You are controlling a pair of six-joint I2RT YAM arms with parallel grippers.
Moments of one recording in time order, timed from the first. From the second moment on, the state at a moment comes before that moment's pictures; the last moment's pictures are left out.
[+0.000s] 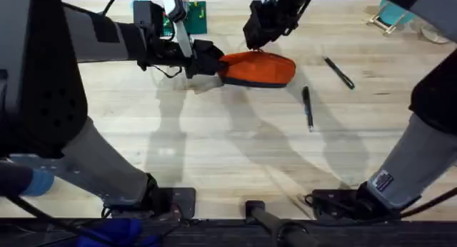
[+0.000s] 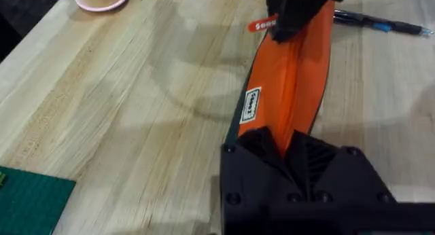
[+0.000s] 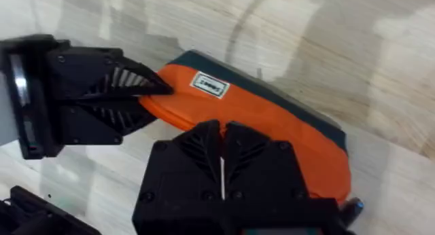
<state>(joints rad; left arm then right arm) 0.00 1.84 0.98 -0.17 1.06 0.97 0.43 2.02 1.84 -1.06 -0.23 0.17</state>
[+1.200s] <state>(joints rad) 0.02 1.84 0.98 -0.17 1.07 0.97 0.53 2.02 1.84 -0.87 -0.35 0.18</state>
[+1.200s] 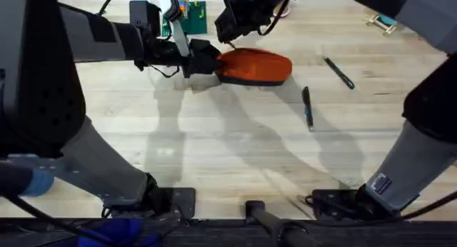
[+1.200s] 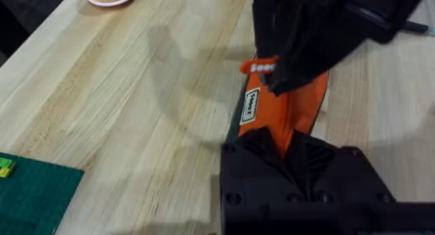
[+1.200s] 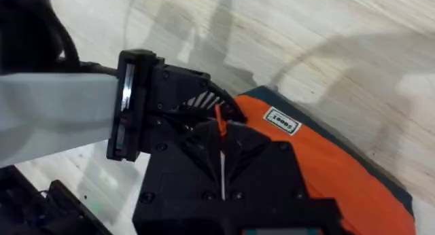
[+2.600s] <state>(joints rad) 0.02 1.84 0.98 -0.17 1.06 0.97 0.58 2.02 1.85 -0.83 -0.40 0.20</state>
